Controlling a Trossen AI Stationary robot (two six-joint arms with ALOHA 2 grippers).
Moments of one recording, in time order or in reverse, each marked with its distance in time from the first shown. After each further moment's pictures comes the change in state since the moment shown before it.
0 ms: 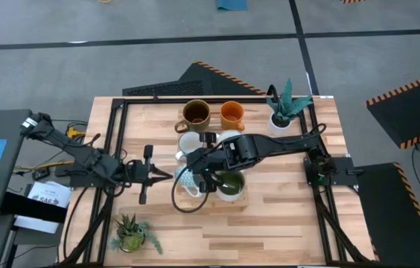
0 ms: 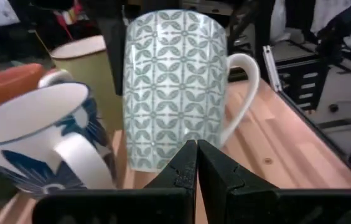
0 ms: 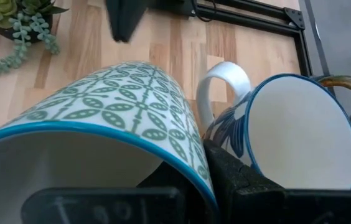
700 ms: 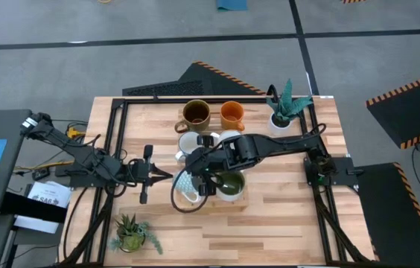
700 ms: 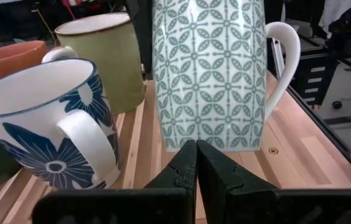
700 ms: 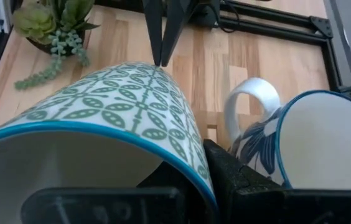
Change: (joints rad) left arm -0.004 0.003 0.010 -0.061 -0.019 -0.072; right arm 0.000 0.000 0.000 0.041 -0.091 0.006
